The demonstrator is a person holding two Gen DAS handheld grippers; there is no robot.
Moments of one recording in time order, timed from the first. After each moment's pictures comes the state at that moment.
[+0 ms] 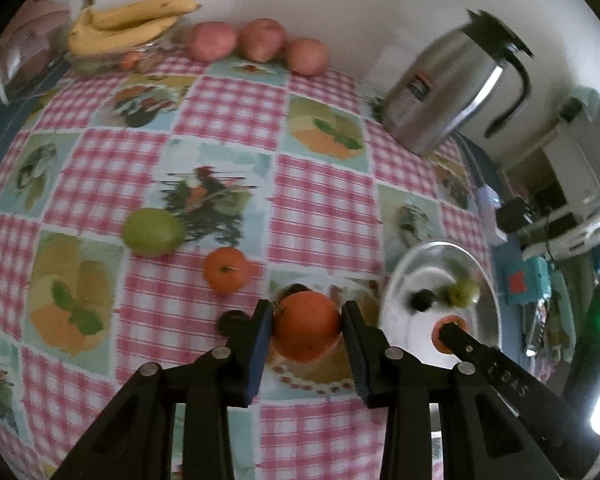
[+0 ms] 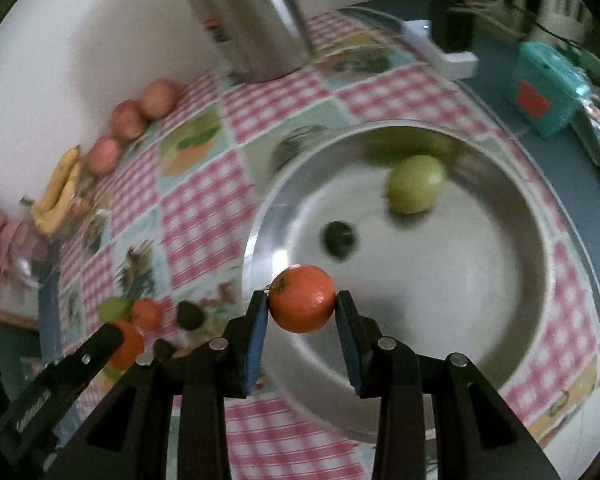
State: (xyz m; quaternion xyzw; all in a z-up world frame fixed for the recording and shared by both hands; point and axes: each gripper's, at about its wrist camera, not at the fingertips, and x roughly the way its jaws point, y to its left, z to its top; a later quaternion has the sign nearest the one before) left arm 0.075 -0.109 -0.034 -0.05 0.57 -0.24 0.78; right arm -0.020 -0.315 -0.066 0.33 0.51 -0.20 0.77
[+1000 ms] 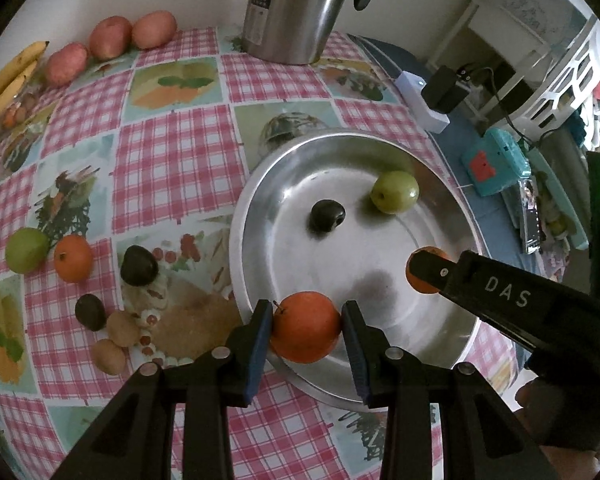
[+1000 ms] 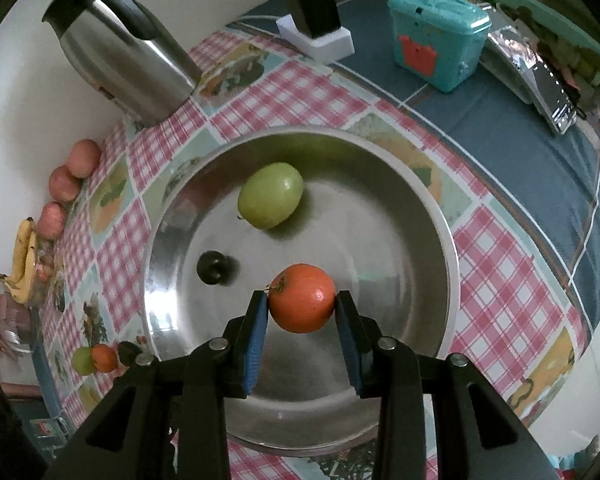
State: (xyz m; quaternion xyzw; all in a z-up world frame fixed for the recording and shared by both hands) left arm 0.006 -0.212 -0.064 0.09 0.57 -0.34 0.74; right arm -0.071 -0.377 -0.083 0.39 0.50 -0.29 0.72
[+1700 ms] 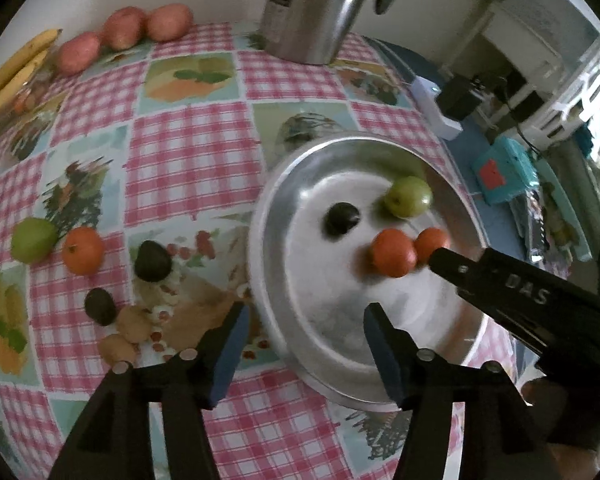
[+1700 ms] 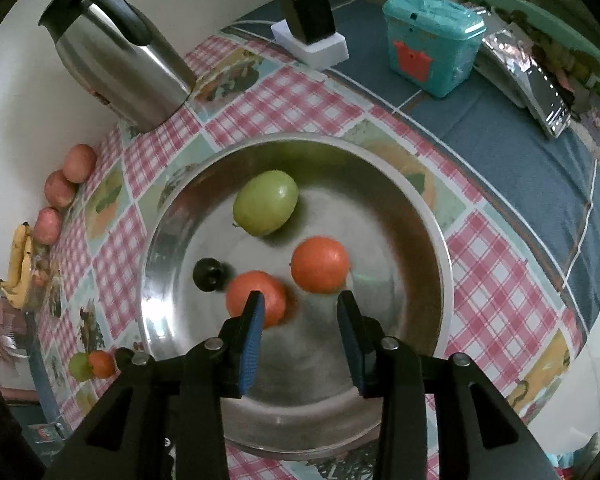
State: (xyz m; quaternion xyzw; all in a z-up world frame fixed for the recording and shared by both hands) left arm 0.018 -0.202 -0.061 0.08 0.59 -0.32 0.74; right arm -0.073 -0.378 -0.079 0.39 0.49 -0.30 0.72
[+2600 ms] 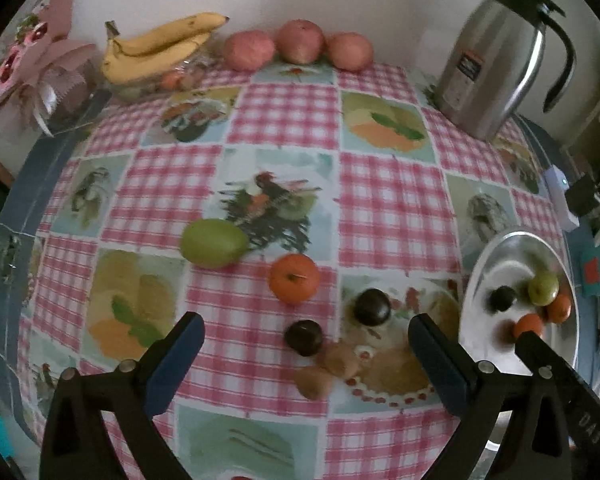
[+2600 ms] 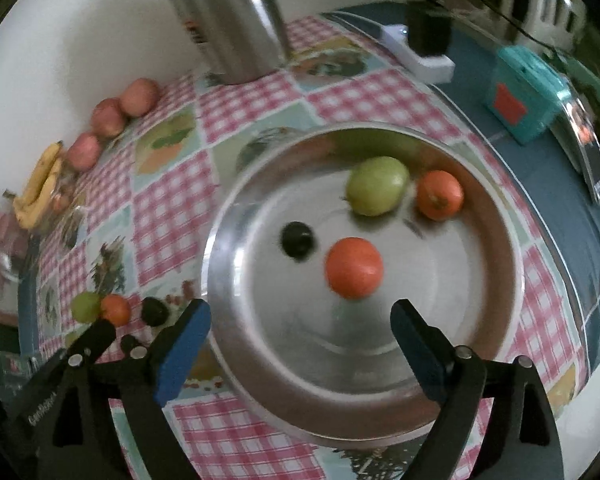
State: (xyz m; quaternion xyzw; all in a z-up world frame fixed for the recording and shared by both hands) left arm 0.082 -0.106 -0.046 0.06 0.56 -0.12 0.82; right arm -0.027 -0.317 -0.066 0.29 0.52 -0.21 0.78
